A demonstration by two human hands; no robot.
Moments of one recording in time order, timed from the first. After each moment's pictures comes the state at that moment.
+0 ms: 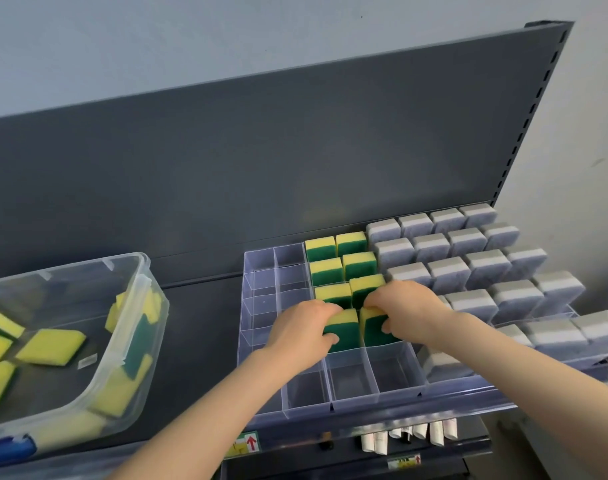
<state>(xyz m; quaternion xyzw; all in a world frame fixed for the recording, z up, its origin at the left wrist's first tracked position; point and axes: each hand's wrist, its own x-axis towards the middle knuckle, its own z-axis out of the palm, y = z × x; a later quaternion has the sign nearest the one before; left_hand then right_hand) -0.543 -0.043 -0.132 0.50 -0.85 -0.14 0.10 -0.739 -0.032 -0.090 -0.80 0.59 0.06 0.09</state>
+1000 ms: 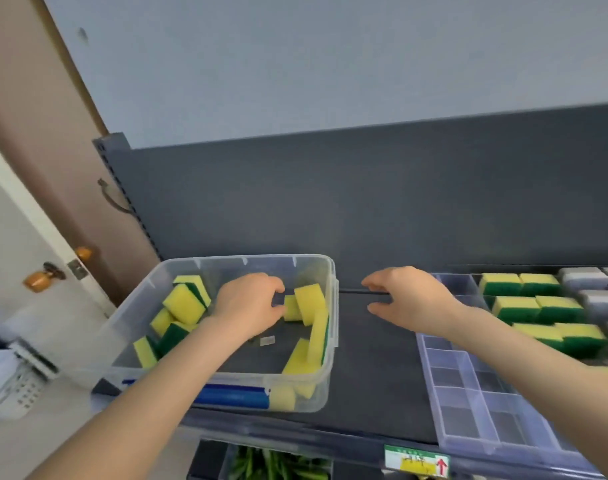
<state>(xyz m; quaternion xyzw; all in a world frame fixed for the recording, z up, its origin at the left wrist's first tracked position) -0.201 -0.030 -0.027 0.70 -0.72 0.04 0.02 -0.459 -0.057 -0.022 -0.85 0.51 -0.11 0.08</state>
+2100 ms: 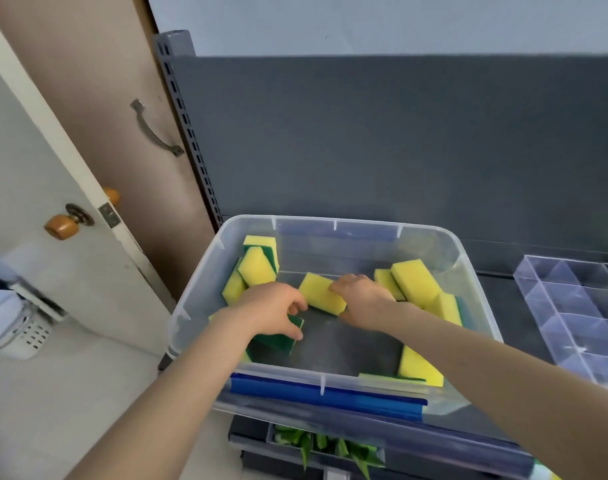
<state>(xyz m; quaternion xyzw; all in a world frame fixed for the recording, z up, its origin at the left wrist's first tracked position) 0.001 -0.058 -0.119 0.63 -0.74 -0.23 -0.04 -0.190 -0.113 -0.147 -0.86 0.49 0.09 0.09</state>
